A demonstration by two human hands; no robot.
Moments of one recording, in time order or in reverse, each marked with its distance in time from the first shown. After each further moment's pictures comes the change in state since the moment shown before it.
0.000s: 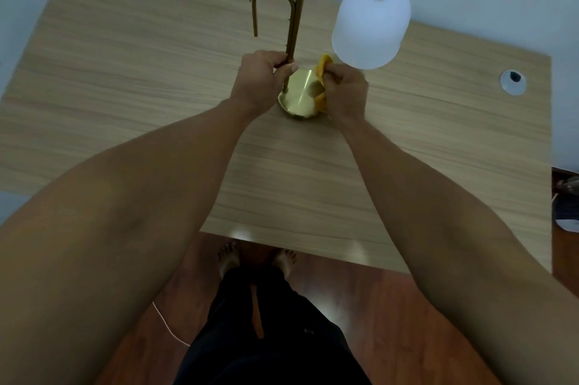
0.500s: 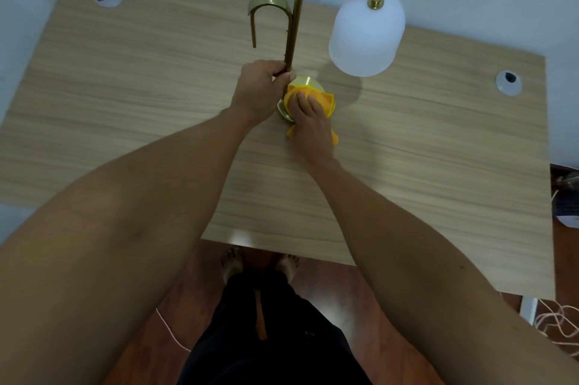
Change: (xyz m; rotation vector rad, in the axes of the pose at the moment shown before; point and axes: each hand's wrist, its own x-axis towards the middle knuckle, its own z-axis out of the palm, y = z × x) left_hand 0.004 -0.003 -0.001 0.040 -0.010 0.003; right_hand -0.051 0.036 0.058 -0.500 -0.125 -0.390
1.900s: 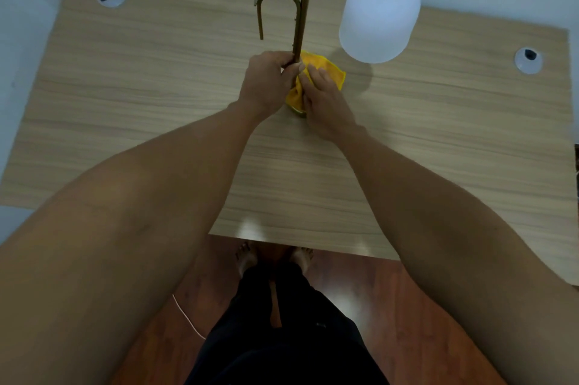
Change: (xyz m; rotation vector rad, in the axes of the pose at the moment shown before) left_hand 0.004 -0.005 -0.002 0.048 0.002 0.102; right_hand 0.037 0.014 -0.020 -0.057 -0.037 -0.204
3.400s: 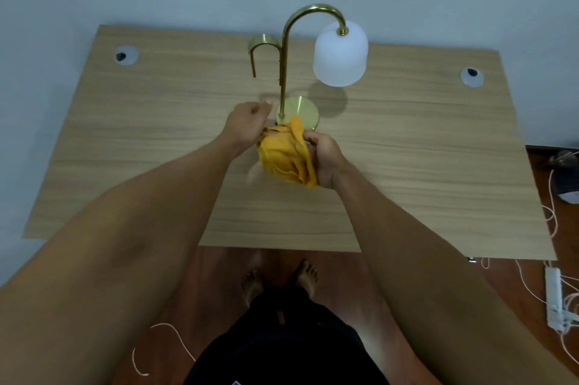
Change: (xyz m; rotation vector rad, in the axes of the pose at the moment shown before) left_hand -0.043 0.015 -0.044 -0.184 -0.237 -0.434; right_hand -0.065 -0.079 -0.074 1.741 -0.202 1.027
